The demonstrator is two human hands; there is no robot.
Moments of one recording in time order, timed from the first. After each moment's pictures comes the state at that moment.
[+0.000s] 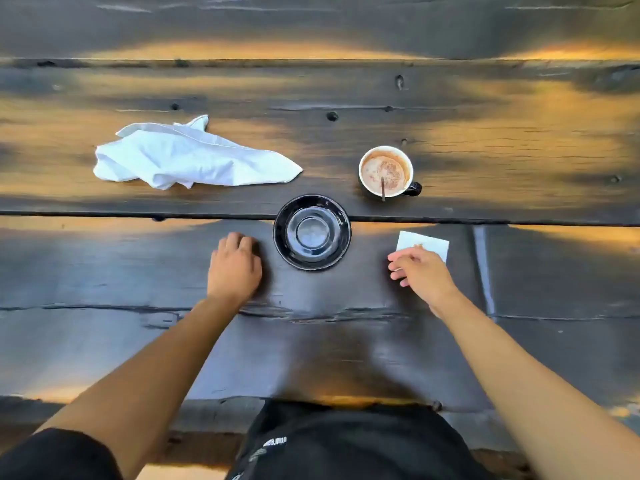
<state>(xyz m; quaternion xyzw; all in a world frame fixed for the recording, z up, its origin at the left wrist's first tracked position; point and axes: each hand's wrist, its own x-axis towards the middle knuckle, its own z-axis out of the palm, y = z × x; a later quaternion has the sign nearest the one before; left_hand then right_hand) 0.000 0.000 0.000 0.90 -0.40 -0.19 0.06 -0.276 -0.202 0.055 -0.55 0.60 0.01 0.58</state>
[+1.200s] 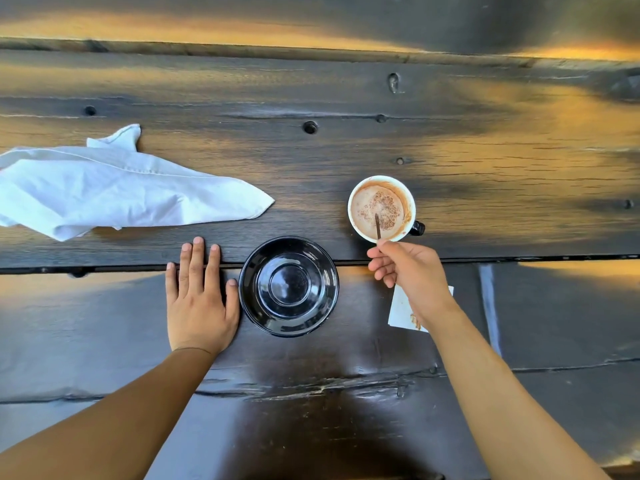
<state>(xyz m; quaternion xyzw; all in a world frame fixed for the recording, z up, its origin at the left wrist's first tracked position) 0.016 -0.040 -0.045 0.91 -0.40 -0.10 0.06 -0.204 -0.271 0.041 -0.44 0.61 -0.10 0.65</state>
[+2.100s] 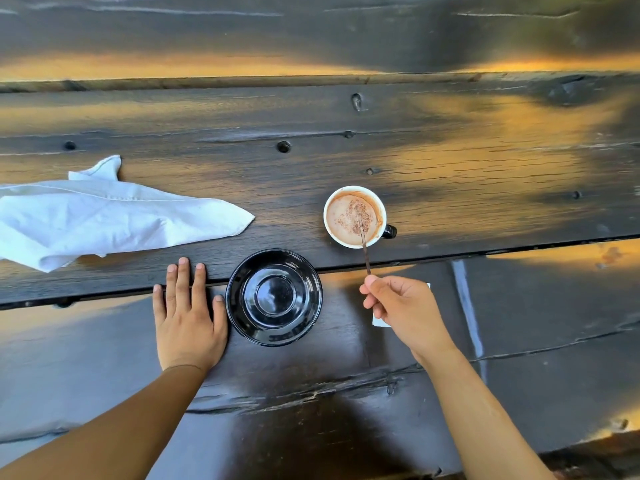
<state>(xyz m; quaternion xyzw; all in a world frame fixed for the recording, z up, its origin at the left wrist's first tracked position) 0.016 -0.039 -0.047 0.91 -0.40 -0.10 0.07 -0.239 -0.232 0.061 -0.49 0.62 -0.08 0.61</state>
